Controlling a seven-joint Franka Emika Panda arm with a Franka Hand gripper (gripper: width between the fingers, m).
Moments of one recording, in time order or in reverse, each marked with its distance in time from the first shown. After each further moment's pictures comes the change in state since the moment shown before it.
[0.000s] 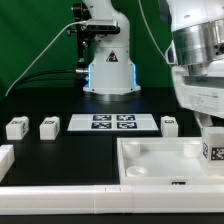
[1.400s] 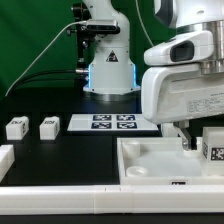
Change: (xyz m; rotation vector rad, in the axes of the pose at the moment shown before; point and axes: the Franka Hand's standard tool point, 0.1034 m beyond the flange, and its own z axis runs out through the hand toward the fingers) arm 0.011 0.001 0.000 -0.095 0.043 -1.503
